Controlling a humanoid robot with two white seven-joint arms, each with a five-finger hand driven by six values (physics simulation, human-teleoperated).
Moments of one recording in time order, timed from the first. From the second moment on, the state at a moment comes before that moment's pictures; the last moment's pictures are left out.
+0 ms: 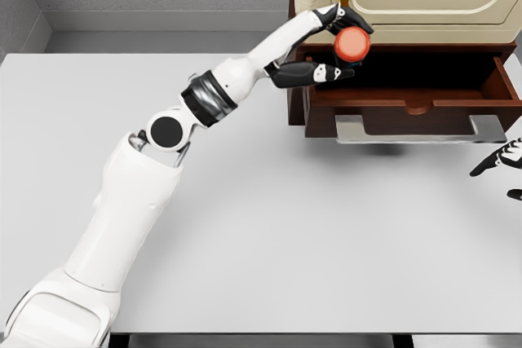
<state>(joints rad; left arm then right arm) -0.62 0.00 -0.43 -1.38 -0.07 -0.35 -0.42 0.33 -1.06 -0.34 -1.76 0.01 -0.61 0.61</state>
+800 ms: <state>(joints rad) -0.72 0.00 -0.46 -1.33 -0.30 -0.36 -0.41 0.33 -1.06 -0.34 -1.76 0.02 -0.61 0.61</state>
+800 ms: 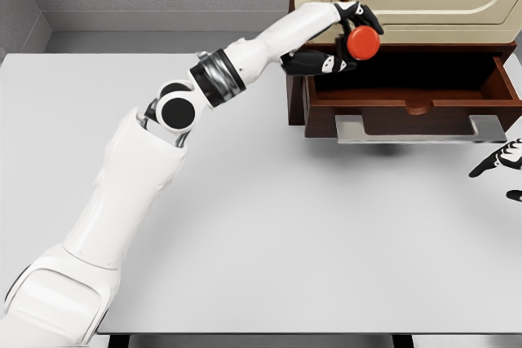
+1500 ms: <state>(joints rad) -0.72 0.00 -0.47 -1.33 -0.36 -0.38 -0.41 0.33 -1.06 -0.34 -1.76 0.02 -0.61 0.61</state>
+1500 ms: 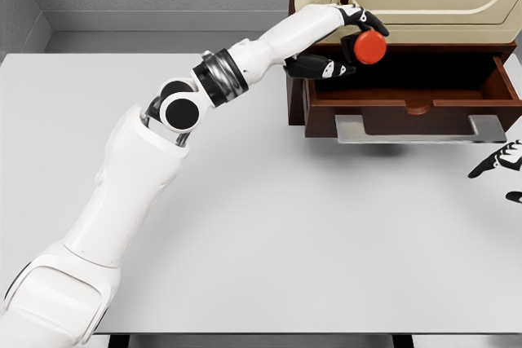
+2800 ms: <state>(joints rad) -0.72 0.00 -0.48 -1.33 -0.36 -0.40 -0.41 0.34 -1.06 -0.33 -1.76 0.02 -0.61 0.61</state>
